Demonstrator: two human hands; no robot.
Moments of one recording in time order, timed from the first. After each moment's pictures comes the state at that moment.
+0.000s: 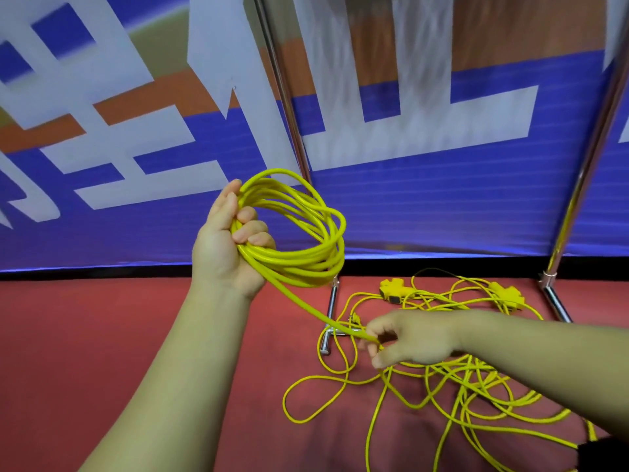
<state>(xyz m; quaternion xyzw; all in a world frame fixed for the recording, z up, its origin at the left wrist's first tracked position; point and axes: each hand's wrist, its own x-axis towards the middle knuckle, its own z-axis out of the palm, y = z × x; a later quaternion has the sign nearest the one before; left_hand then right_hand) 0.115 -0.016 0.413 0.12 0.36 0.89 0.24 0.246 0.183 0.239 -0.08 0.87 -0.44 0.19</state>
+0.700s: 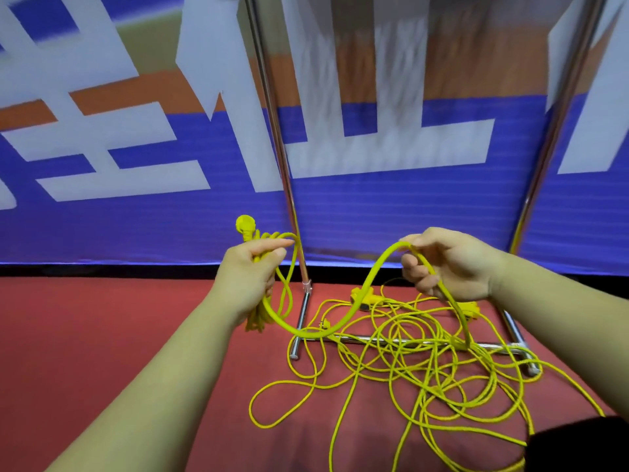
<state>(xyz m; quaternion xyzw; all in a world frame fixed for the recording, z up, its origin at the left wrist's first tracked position) 0.118 -0.011 0.348 0.26 0.75 0.59 0.10 0.288 0.262 0.333 0.08 0.49 -0.86 0.09</state>
